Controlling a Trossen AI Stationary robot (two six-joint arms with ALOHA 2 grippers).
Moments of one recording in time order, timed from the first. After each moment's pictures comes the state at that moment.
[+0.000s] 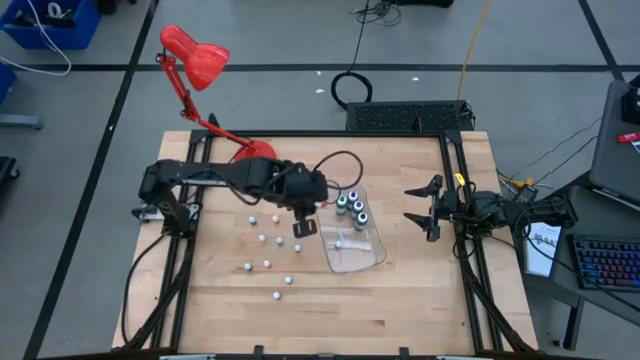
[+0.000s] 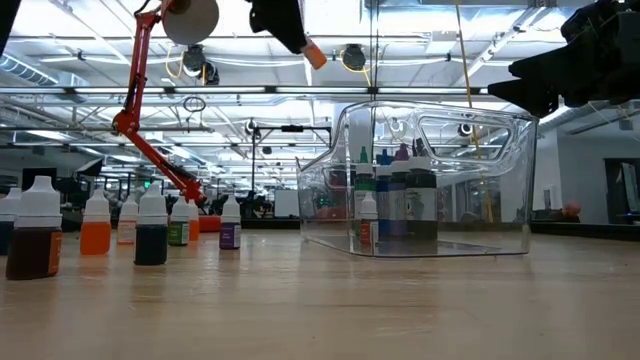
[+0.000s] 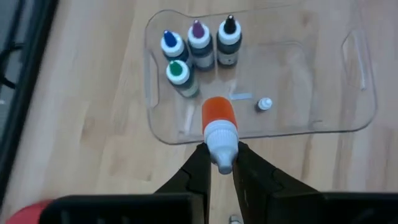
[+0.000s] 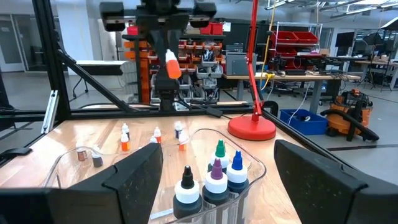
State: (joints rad) left arm -0.04 1.79 1.85 -1.14 -0.16 -0.18; right arm 0.10 0.01 0.05 0.01 0.26 -0.01
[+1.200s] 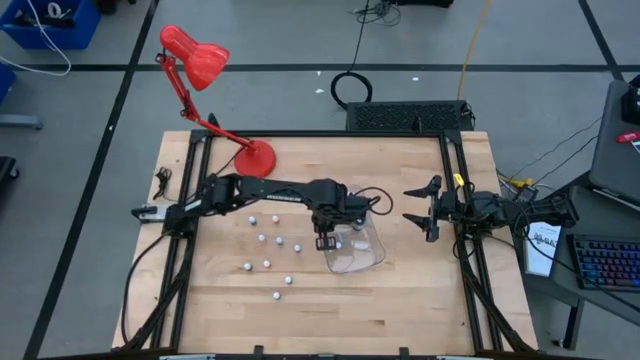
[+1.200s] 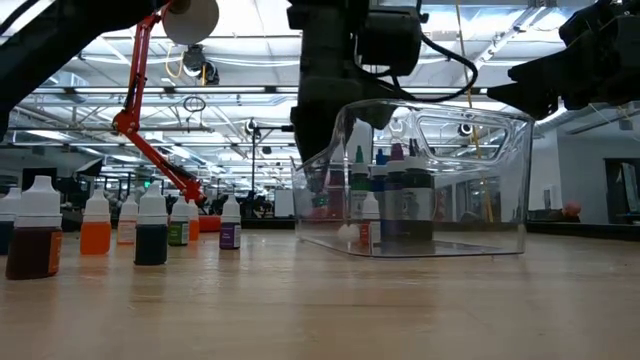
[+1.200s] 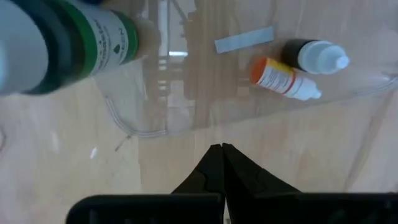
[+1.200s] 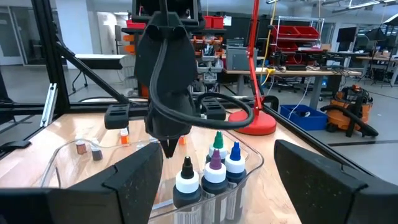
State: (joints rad) left arm 0.00 2.34 2.13 -1.38 0.03 -0.07; right arm 0.10 0.02 0.05 0.01 0.26 -0.01
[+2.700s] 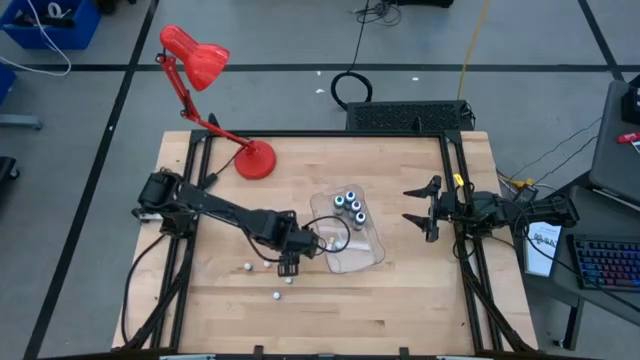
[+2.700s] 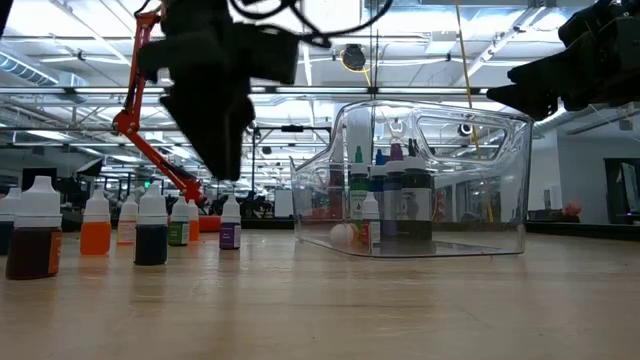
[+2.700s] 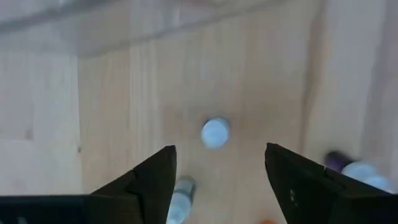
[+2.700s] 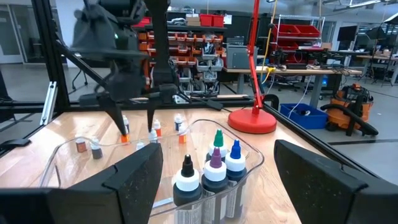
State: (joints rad) left arm -0.23 1.81 1.31 -0.85 -0.12 -0.27; right arm 0.10 0.03 0.05 0.01 0.26 -0.01
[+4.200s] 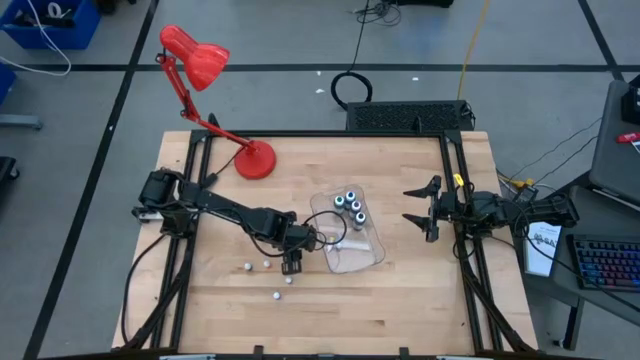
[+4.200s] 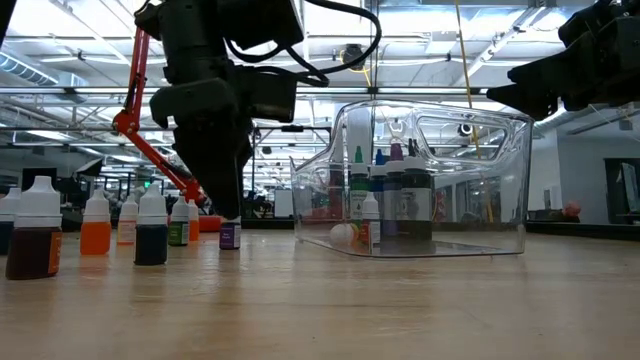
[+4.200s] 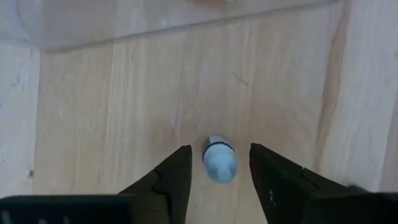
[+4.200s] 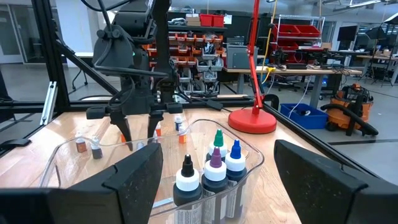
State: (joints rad) left arm -0.18 1.81 1.15 -0.59 -0.05 -0.29; right arm 0.10 0.03 0.05 0.01 0.26 -0.01
